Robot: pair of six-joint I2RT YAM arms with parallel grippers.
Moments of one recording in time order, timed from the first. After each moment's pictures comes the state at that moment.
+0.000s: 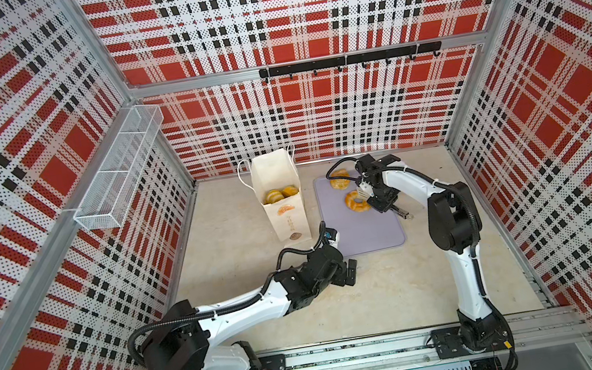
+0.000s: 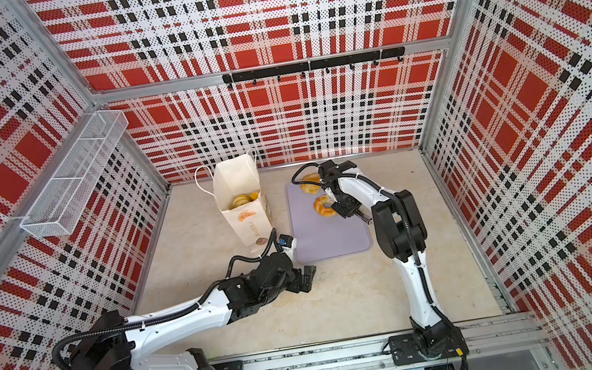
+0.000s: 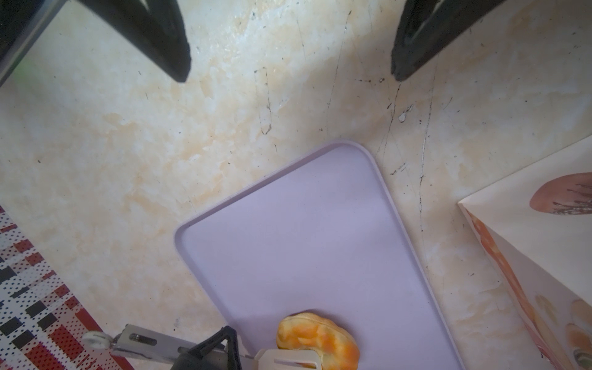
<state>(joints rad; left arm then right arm) -1.02 1.35 0.74 -0.11 -0.27 -0.51 0.38 2.20 1.89 -1.16 0.32 -0.27</state>
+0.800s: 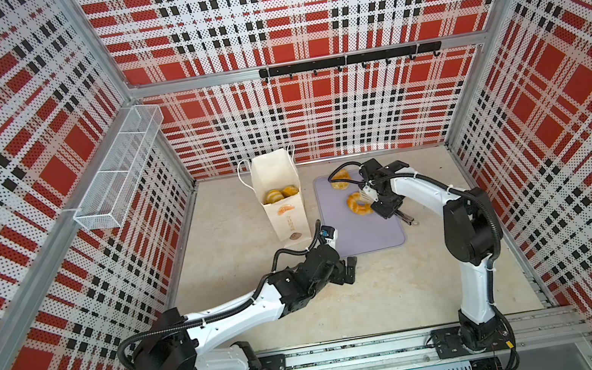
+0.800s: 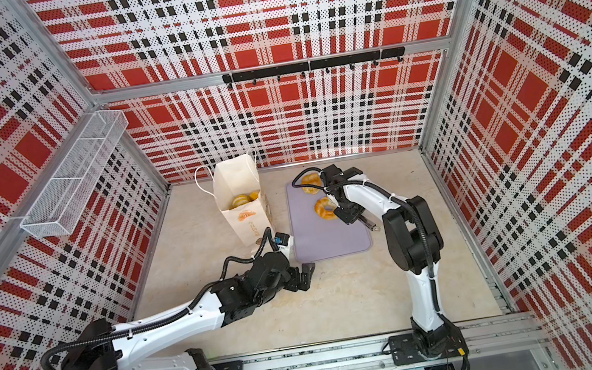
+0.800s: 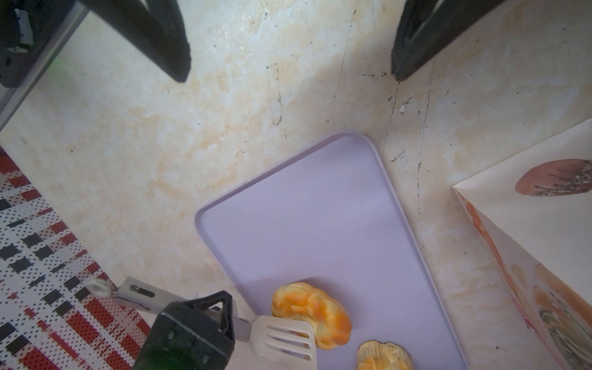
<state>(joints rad) -1.02 1.28 0.74 -0.11 -0.27 -0.51 0.42 1.98 1.63 -1.05 0.34 -0.24</state>
